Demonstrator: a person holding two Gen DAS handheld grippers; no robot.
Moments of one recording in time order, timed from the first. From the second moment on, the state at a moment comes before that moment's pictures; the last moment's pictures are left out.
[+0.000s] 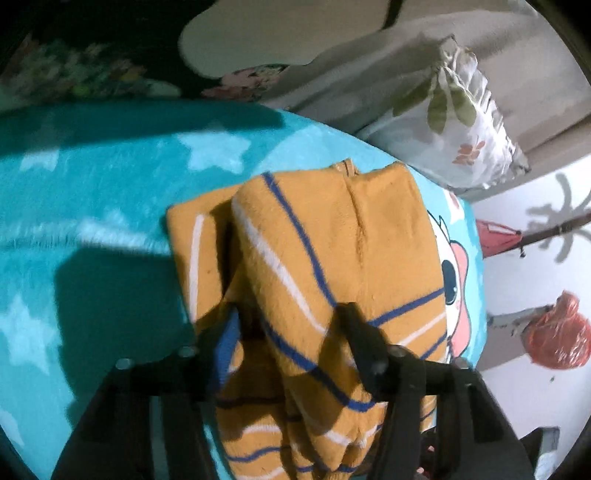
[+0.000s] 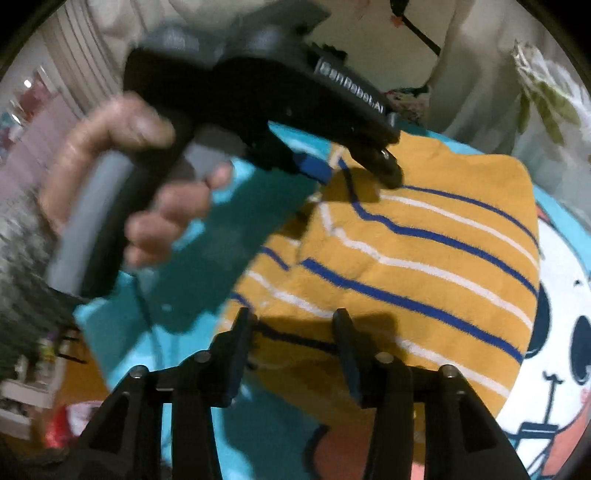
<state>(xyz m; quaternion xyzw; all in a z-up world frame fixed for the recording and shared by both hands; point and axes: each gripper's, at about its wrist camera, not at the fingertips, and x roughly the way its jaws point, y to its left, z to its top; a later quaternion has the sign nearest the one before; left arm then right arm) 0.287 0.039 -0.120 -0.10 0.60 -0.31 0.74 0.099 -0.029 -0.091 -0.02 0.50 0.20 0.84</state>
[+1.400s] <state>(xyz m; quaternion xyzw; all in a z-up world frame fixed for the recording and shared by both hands) 0.174 0.068 -0.131 -0.14 0.57 -0.25 0.77 0.142 -0.140 -0.049 0.15 0.51 0.16 0.83</state>
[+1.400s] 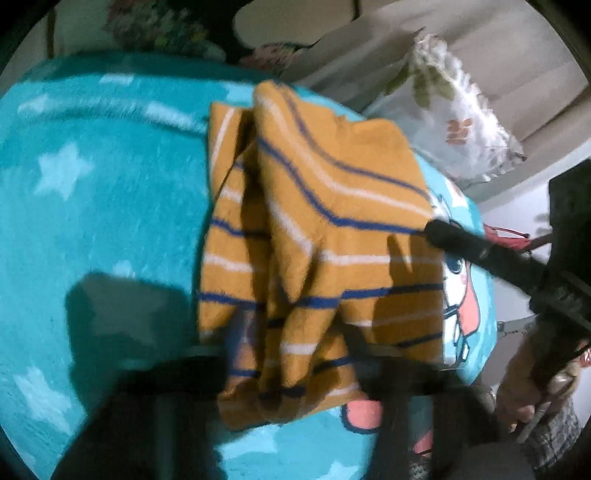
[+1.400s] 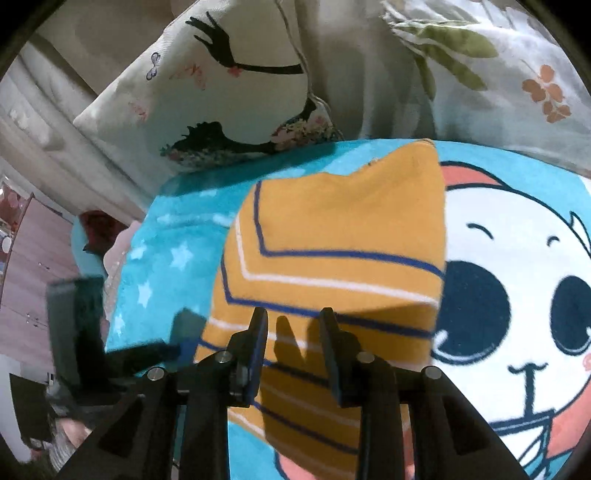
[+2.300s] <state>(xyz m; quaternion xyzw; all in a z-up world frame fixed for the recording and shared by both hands) 0.146 0.082 -0.120 -0.12 0.56 -0.18 0.80 0.242 -0.063 -0.056 0.03 0.52 0.15 0.84</state>
